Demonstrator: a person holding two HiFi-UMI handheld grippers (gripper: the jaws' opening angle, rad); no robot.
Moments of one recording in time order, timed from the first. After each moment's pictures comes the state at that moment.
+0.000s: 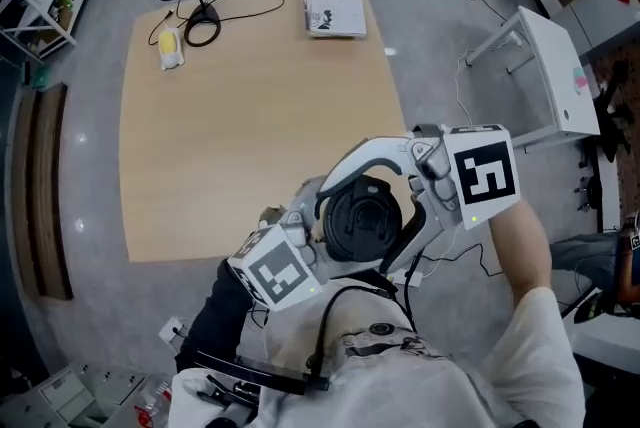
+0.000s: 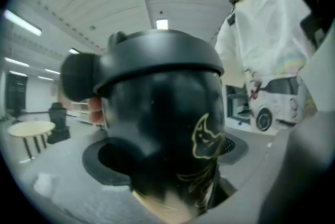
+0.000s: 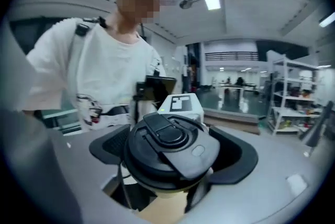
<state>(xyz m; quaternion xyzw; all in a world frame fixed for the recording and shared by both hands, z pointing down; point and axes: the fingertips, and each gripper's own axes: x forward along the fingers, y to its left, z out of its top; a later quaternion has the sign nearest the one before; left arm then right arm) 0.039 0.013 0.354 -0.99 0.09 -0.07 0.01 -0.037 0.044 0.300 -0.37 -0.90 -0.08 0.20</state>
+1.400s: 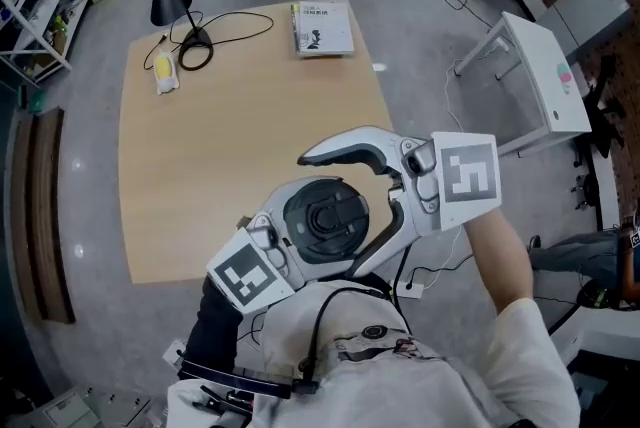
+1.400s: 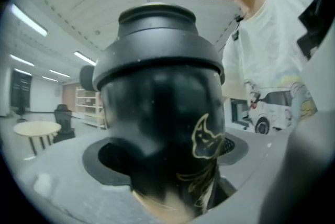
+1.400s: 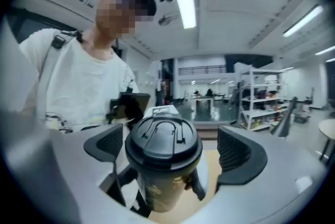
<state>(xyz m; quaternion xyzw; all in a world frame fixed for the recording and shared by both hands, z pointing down) 0.005 -0.001 0.331 -0.99 0.11 -0.05 0.01 -0.069 0.017 0.270 -0.23 -0.96 0.00 0.13</state>
